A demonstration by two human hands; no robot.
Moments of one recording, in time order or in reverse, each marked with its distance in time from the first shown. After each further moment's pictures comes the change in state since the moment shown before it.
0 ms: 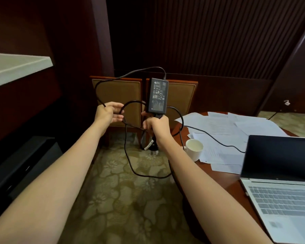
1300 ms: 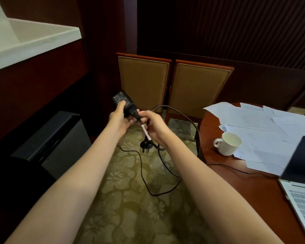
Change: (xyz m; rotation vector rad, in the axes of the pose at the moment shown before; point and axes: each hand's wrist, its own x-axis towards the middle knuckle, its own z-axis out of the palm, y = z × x) left_hand 0.018 -0.068 -0.086 -0.574 0.115 -0.354; right_hand 0.023 0.071 0.127 0.062 -0.308 0.325
